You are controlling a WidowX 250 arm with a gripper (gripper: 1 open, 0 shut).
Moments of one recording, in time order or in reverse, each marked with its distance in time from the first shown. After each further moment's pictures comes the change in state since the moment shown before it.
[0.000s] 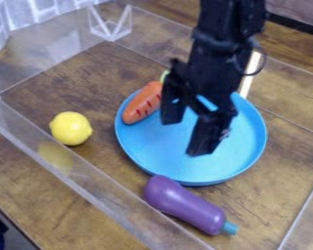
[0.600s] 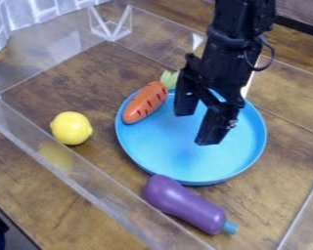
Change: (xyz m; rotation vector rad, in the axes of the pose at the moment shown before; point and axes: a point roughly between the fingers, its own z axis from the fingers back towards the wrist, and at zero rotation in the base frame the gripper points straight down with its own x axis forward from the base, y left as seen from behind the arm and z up) arm 0.022 0.026 -0.017 0.011 0.014 -0.062
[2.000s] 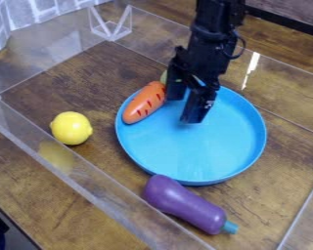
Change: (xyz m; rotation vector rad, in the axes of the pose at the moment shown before) arm 0.019 0.047 -0.015 0.002 0.041 -0.043
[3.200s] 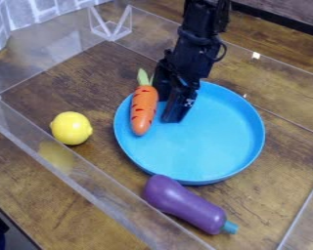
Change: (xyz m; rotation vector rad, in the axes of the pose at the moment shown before) arm -0.002 0.039 -0.018 0.030 0.024 -0.050
